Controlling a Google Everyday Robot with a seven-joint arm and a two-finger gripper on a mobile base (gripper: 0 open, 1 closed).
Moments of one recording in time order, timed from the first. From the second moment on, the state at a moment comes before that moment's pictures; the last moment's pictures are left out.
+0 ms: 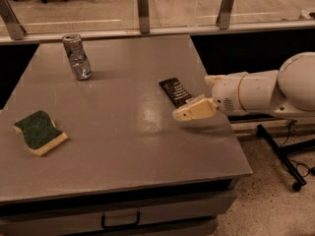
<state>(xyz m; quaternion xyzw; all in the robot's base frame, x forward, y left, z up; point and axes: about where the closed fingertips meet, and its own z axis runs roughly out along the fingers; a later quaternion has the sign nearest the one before) 0.555 -0.102 0.855 -0.40 0.78 0.17 0.45</state>
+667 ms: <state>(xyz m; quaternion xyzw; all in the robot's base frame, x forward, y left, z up) 0.571 -0.092 0.833 -0.40 0.78 0.17 0.45</state>
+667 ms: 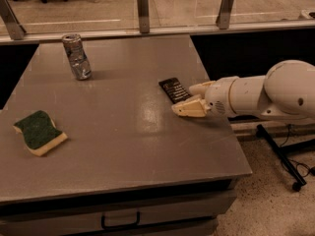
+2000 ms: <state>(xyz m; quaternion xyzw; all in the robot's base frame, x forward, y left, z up) 0.568 -0.028 0.859 -0.49 0.71 0.25 0.45</state>
